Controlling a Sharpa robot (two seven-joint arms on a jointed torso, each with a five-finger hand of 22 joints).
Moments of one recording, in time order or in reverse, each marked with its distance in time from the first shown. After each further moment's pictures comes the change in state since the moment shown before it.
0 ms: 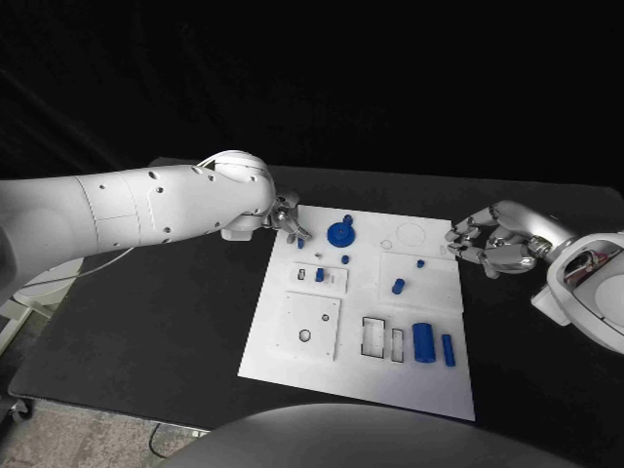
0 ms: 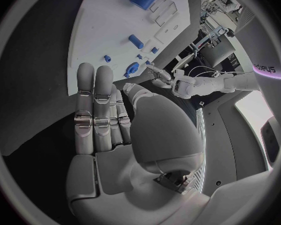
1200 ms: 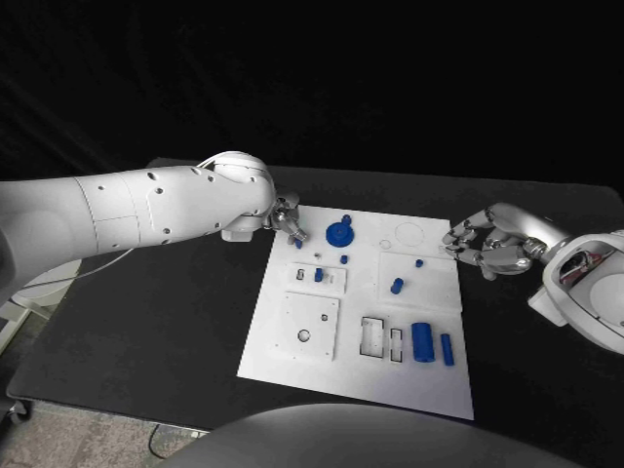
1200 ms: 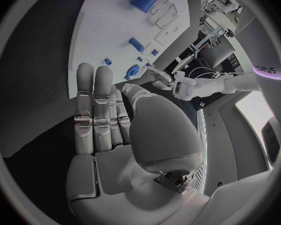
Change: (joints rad) left arm -0.001 0.002 0.000 0.003 0.005 -0.002 0.000; left_hand 0.037 -0.016 0.093 -0.063 0.034 0.007 0.000 -0.027 -0.019 0.000 0.000 -0.012 0.000 0.000 0.000 -0.014 0.000 0.000 0.000 0.000 0.000 0.000; right arm -0.006 0.007 0.000 -0.008 0.001 0.014 -0.003; right_hand 0.008 0.008 0.008 -0.008 0.008 0.003 0.003 0.000 0.003 0.000 0.000 -0.008 -0.018 -0.004 0.004 0.008 0.003 0.000 -0.003 0.004 -0.003 0.006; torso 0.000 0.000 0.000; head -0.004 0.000
